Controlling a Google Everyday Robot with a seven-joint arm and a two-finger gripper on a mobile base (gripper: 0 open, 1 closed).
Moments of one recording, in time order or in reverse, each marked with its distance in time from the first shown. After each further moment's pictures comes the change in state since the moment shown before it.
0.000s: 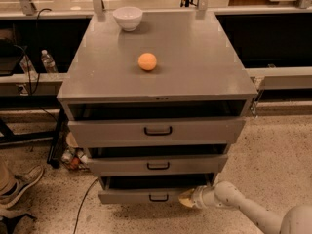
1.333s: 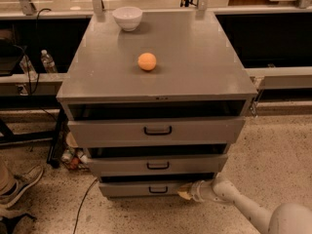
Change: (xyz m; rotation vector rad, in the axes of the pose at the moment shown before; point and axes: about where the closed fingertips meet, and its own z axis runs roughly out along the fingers) arm -0.014 -0.037 0.020 0.053 -0.049 -0.018
